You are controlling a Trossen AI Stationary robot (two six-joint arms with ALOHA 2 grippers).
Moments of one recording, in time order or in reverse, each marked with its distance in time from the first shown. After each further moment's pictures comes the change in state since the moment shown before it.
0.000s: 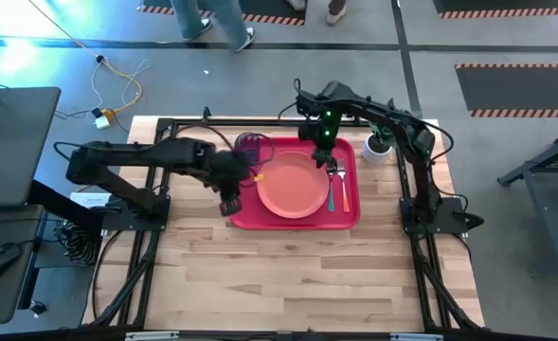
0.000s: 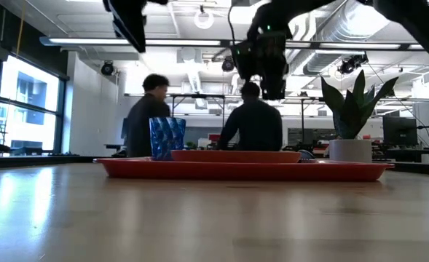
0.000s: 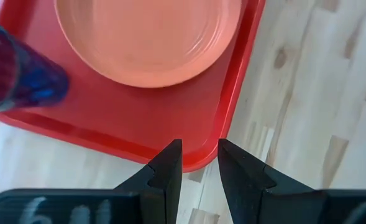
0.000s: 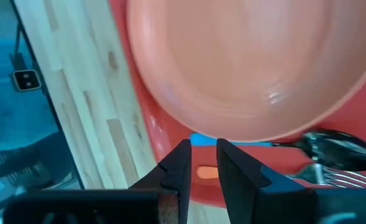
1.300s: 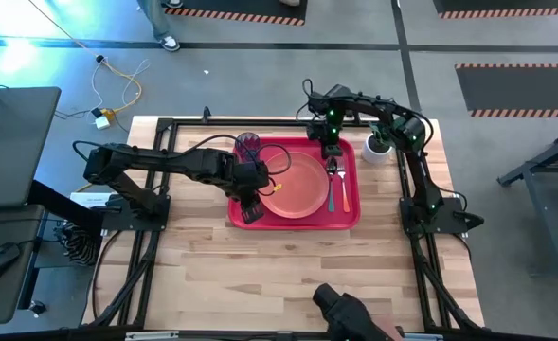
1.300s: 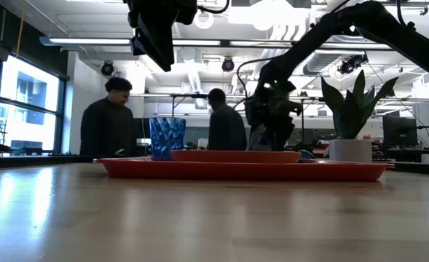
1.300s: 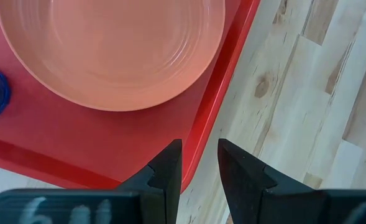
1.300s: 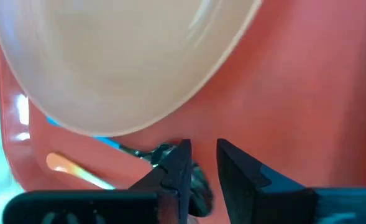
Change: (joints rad) left arm -0.026 0.140 0.004 0.159 0.046 -0.138; right arm -0.207 0.168 -0.192 0.277 0.062 -0.577
